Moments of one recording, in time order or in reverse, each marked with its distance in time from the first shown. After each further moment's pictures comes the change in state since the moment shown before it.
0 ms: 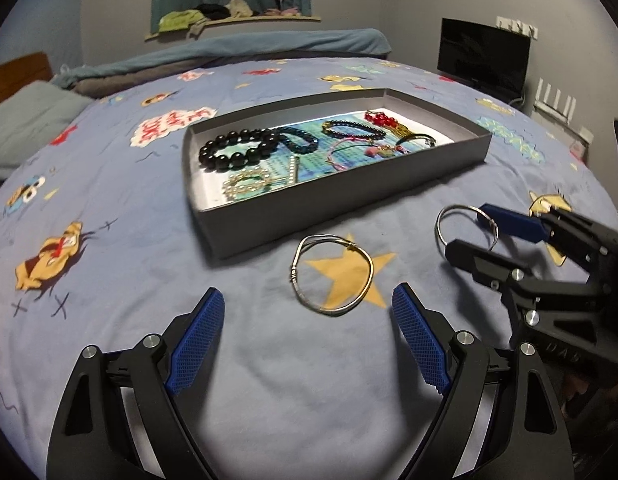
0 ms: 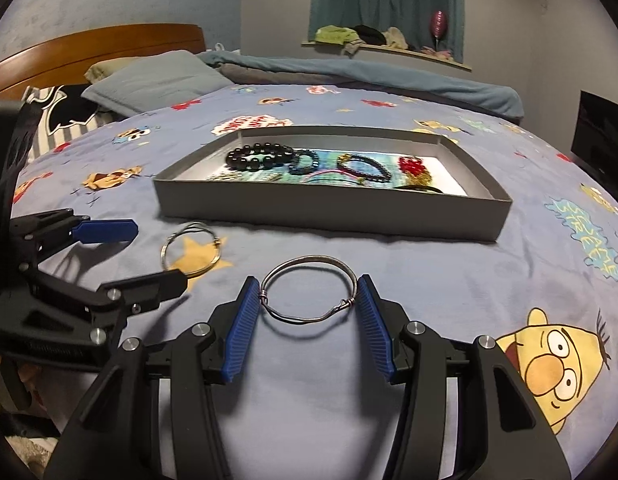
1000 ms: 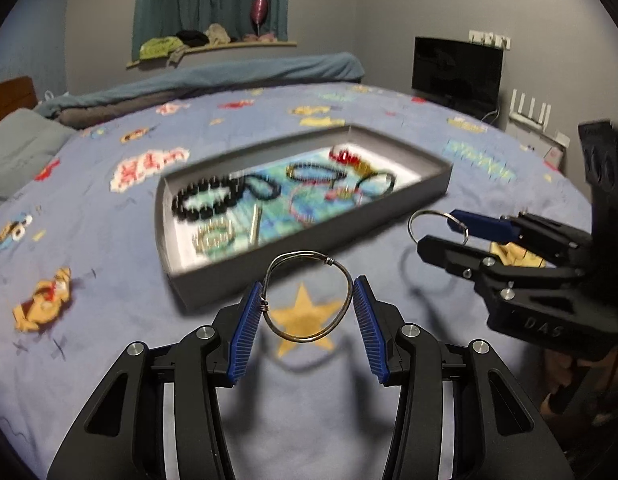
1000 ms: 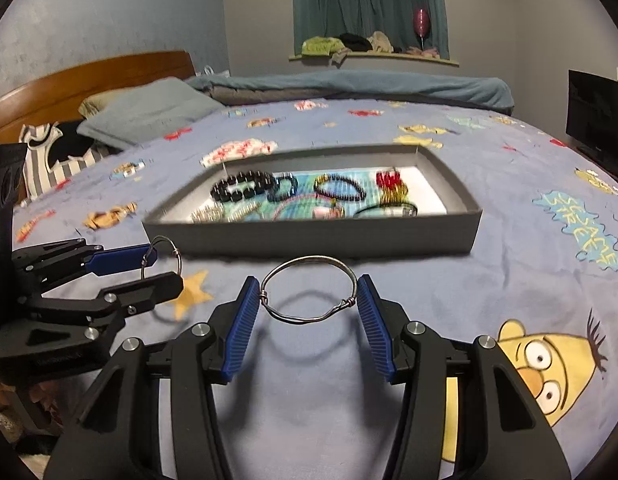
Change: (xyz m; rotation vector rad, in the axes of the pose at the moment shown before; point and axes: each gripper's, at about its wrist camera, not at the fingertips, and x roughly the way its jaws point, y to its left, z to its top) left arm -0.026 -0.018 0.026 0.036 -0.104 -0.071; right arm -0.023 -0.030 0.013 0.084 -0.081 0.042
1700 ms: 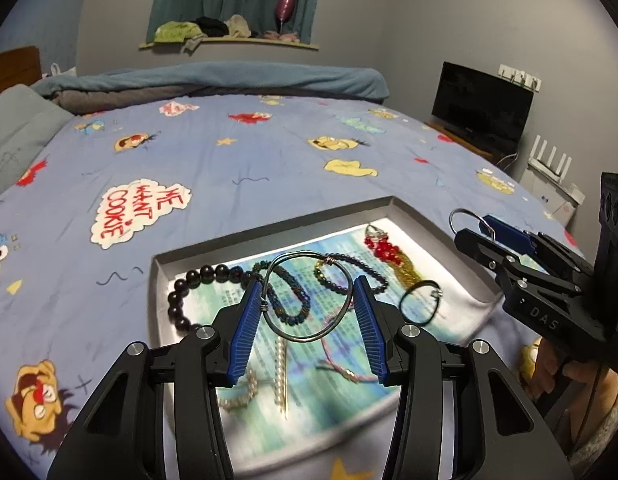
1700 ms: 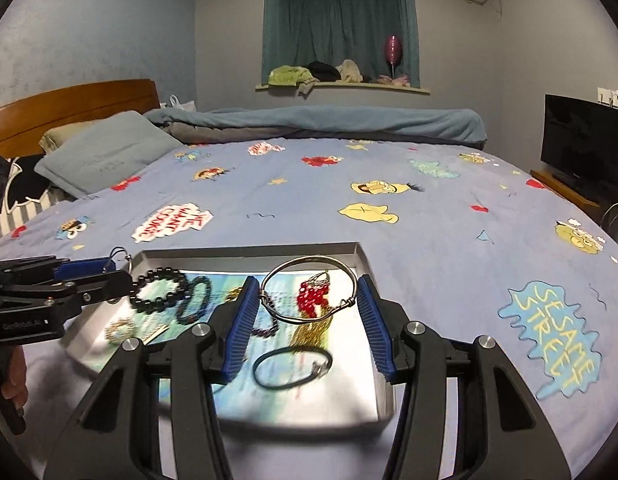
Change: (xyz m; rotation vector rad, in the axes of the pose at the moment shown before) left arm 0.075 0.048 0.099 -0.132 0.020 -0.027; right arm 0.059 -0.067 0.093 0.008 -0.072 -0.127
